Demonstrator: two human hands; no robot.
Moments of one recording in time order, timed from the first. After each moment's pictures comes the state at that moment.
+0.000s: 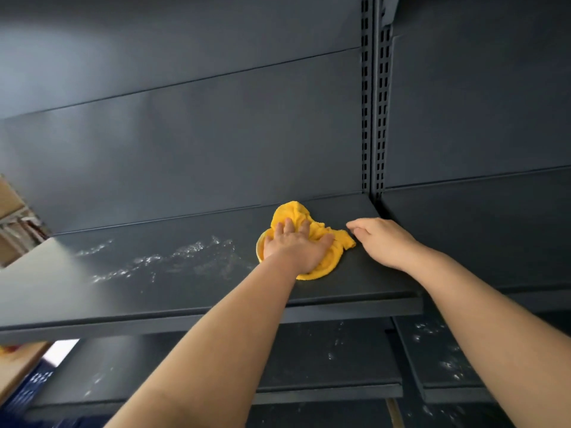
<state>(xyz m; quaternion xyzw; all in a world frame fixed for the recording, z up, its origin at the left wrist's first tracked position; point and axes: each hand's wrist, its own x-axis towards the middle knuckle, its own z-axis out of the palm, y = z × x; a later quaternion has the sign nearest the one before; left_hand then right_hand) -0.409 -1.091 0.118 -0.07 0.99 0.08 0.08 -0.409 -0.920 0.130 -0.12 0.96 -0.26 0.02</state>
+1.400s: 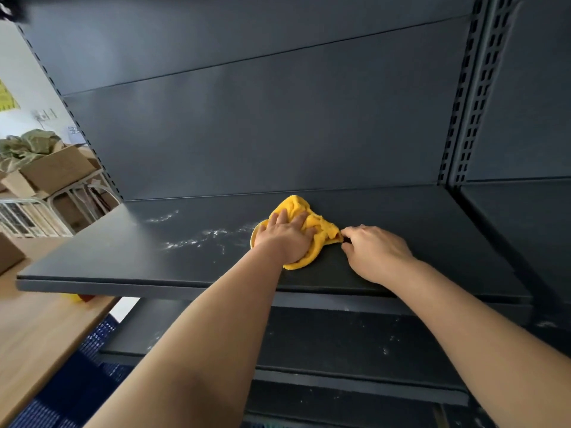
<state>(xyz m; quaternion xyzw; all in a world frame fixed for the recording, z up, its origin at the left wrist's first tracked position) -0.386 -1.233 0.116 -0.11 0.99 0.07 0.07 -0.371 -1.055 0.127 -0.20 0.97 -0.11 -0.02</state>
